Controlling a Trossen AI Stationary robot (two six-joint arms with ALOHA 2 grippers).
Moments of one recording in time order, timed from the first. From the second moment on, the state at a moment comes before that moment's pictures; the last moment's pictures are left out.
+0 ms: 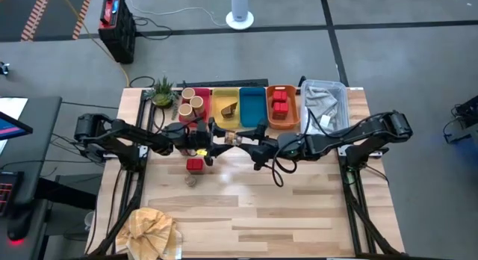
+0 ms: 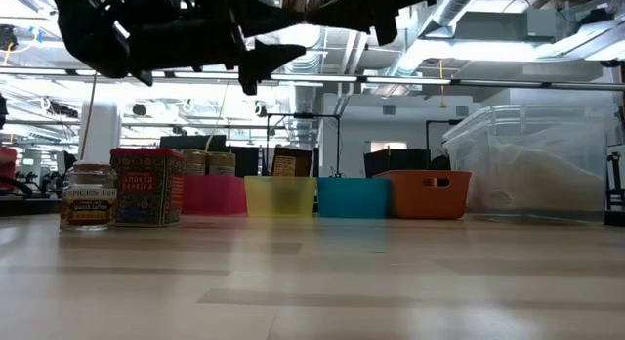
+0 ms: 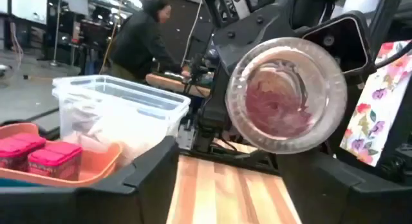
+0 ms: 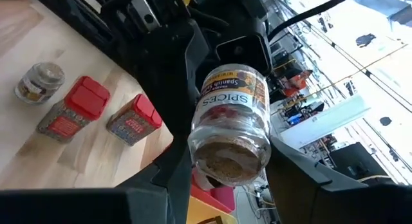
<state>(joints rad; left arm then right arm) 0.10 1.46 0.53 1.15 0.06 -0.25 0.15 1.49 0.96 0.41 0.45 -0.84</state>
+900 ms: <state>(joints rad) 0.11 1.38 0.53 0.75 -0.08 -0.25 0.10 1.49 0.96 -0.01 0.49 -0.49</state>
